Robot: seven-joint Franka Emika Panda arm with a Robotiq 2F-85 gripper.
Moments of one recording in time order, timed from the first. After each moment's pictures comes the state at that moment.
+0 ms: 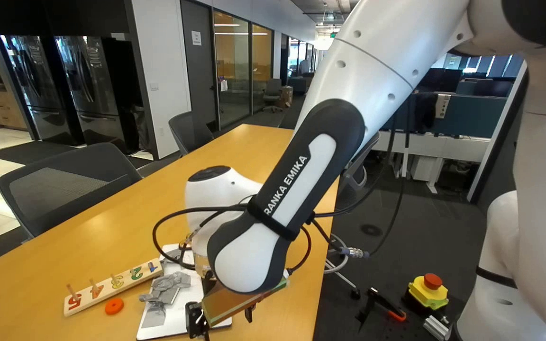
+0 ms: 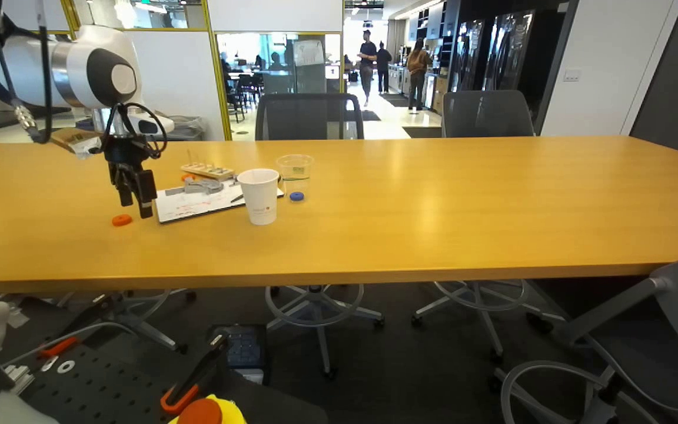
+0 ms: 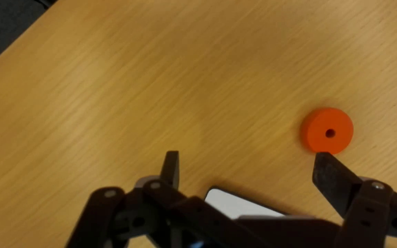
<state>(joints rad) 0.30 0.21 0.25 -2.44 0.02 2.58 0.76</state>
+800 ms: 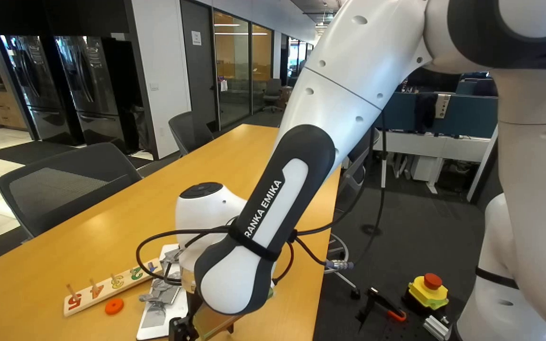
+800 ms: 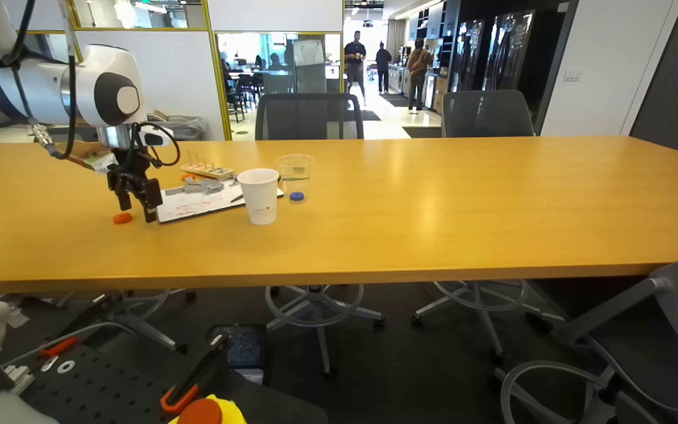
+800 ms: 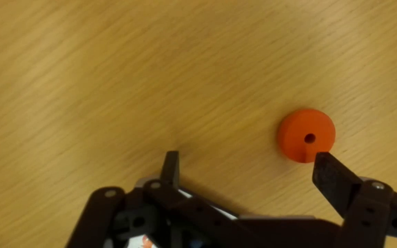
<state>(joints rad) 0.34 0.33 0.24 -2.38 0.03 2.70 0.62</state>
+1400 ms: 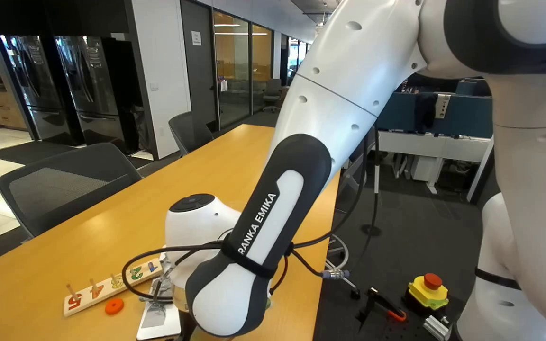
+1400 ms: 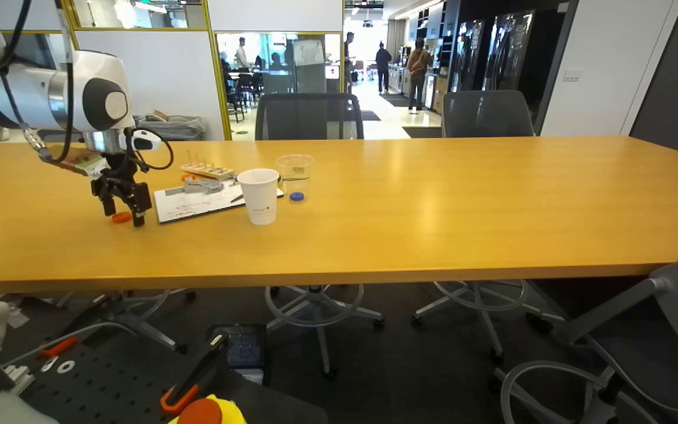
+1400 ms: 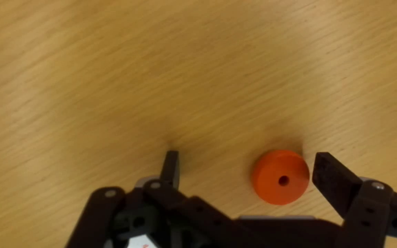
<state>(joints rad) 0.38 0.36 0.25 -2.36 0.05 2.70 0.55</state>
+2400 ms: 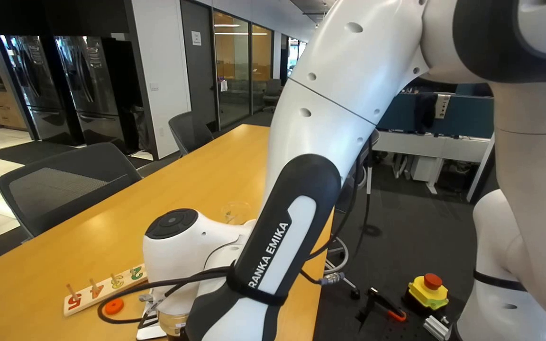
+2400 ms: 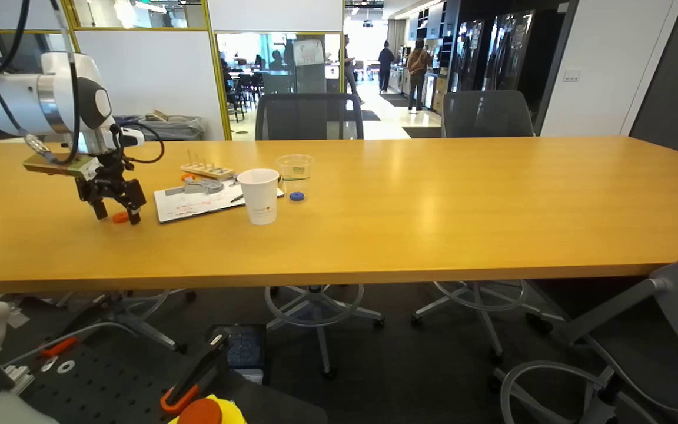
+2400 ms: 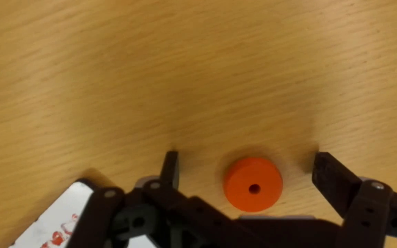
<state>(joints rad) 0.54 0.38 0.15 -2.33 -0.13 2.70 0.62</state>
